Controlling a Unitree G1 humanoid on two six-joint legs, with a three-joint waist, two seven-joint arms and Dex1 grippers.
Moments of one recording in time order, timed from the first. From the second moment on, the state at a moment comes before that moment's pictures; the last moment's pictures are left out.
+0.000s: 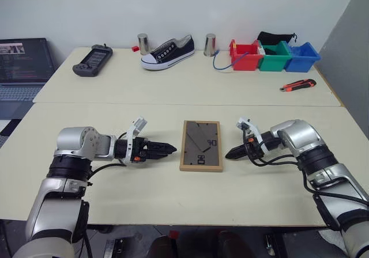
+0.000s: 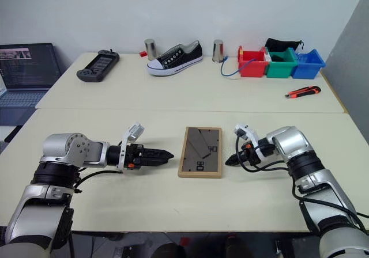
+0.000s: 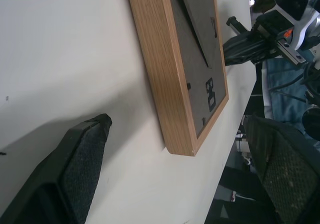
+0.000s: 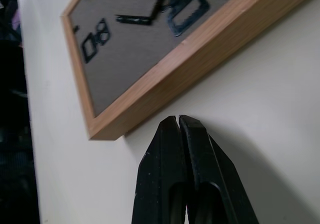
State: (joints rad) left arm -0.77 0.67 -0.08 0.45 -0.66 1.40 -1.04; right arm -0.86 -0.53 0.35 0.49 0.17 0.90 1.33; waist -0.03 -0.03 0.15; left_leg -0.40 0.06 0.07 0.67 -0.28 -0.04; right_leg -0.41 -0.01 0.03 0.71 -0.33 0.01
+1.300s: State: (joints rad) left arm -0.79 0.49 -0.07 0.47 -0.59 1.35 -1.04; right arm -0.88 -0.43 0.33 0.52 0.14 0.84 1.23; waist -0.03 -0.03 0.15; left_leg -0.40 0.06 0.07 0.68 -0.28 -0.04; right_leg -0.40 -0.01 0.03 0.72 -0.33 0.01
